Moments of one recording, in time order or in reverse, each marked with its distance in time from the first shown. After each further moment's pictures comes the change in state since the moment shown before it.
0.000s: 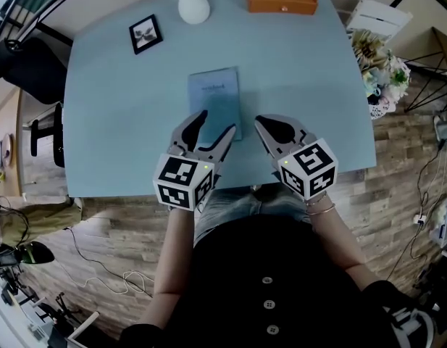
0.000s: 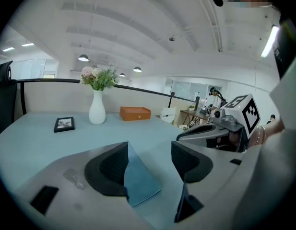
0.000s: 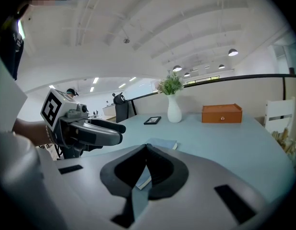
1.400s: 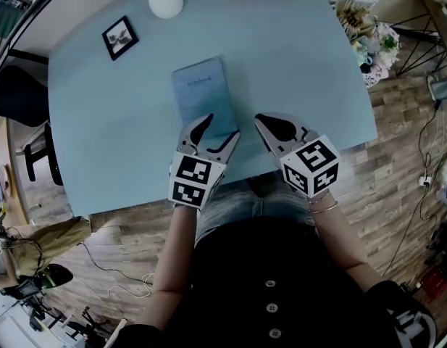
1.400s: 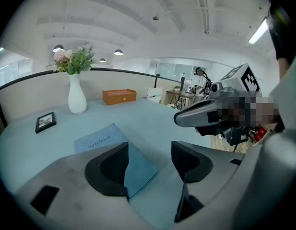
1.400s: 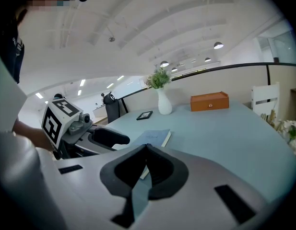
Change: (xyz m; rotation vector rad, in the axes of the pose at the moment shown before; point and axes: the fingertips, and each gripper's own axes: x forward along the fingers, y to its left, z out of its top) left arm 0.025 -0.019 -0.054 0.156 0.222 -0.157; right arm -0.008 -0.002 -0.026 0.134 0.036 -0.094
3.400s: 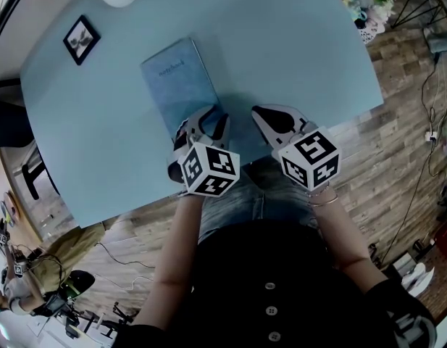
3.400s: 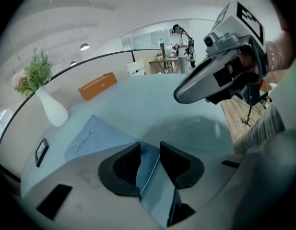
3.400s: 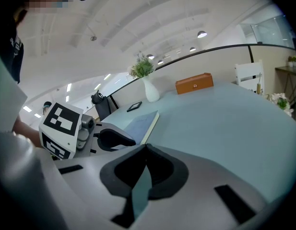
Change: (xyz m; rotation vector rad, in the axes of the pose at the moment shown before) left arm 0.057 -0.015 -0.064 0.394 0.299 0.028; right arm -0.002 -0.019 -0.063 0.167 0.065 -0.068
